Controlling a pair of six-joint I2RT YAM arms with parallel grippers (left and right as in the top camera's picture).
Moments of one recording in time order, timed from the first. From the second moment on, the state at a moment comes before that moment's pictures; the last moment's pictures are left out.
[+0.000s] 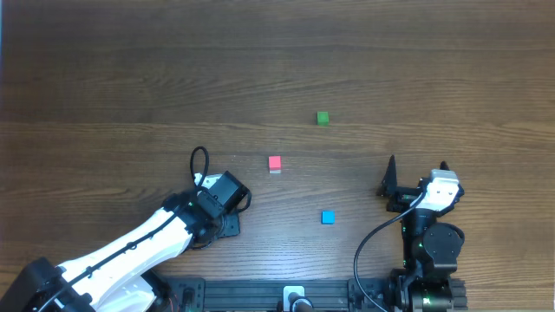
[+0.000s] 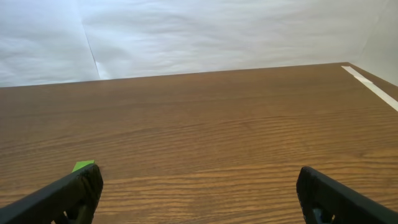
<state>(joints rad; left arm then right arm) -0.73 1.28 0.52 -0.65 -0.06 -0.88 -0.02 0.01 0.04 -0.13 0.10 0.04</state>
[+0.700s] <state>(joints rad) -0.73 1.28 0.52 -0.64 -0.06 -0.88 -0.02 0.01 0.04 -0.13 0.10 0.05</state>
